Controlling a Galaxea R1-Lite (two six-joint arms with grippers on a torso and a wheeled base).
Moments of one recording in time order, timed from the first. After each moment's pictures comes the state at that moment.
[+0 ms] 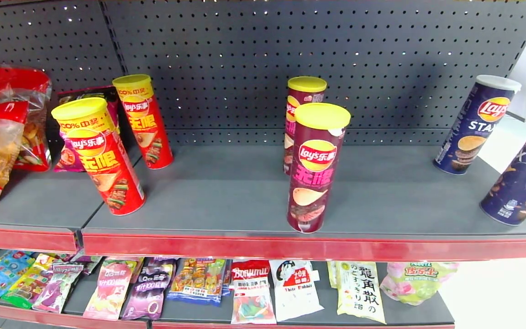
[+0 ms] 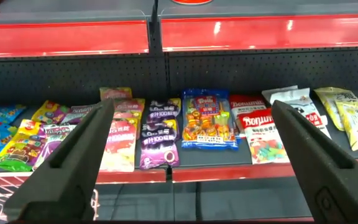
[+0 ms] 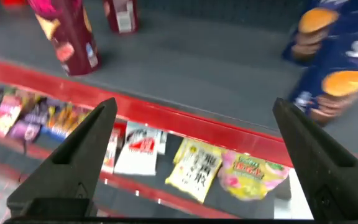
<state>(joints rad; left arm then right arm) -0.11 0.09 0.00 0.00 0.04 0.01 0.13 0.68 -0.48 -0.03 0.19 -0.09</state>
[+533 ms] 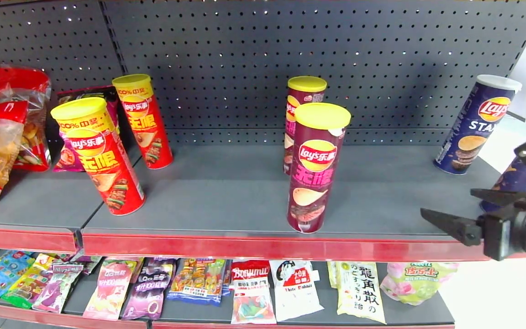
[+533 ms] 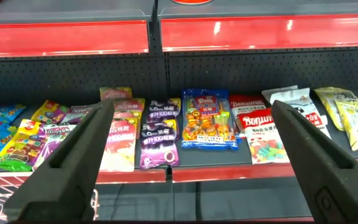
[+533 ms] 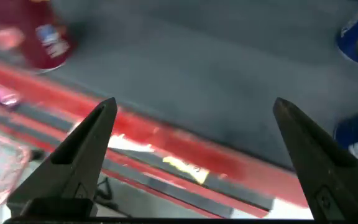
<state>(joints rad) -0.11 0.09 0.00 0.00 0.04 0.01 0.36 1.17 -0.61 -0.18 -0.10 -0.08</state>
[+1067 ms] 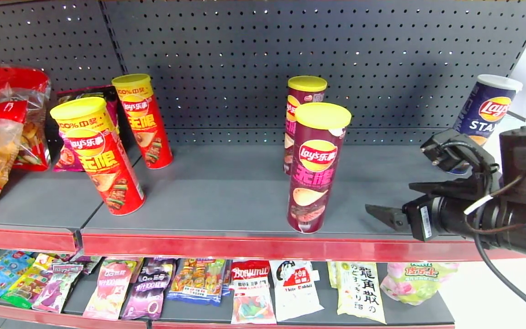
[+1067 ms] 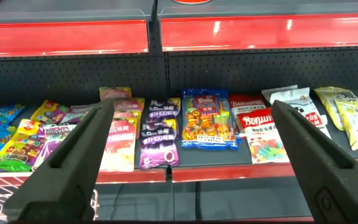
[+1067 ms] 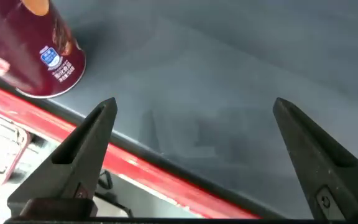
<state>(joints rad) -0.11 0.09 0.00 0.00 0.04 0.01 0.48 1.43 -0.74 -0.22 -0.13 -0.09</state>
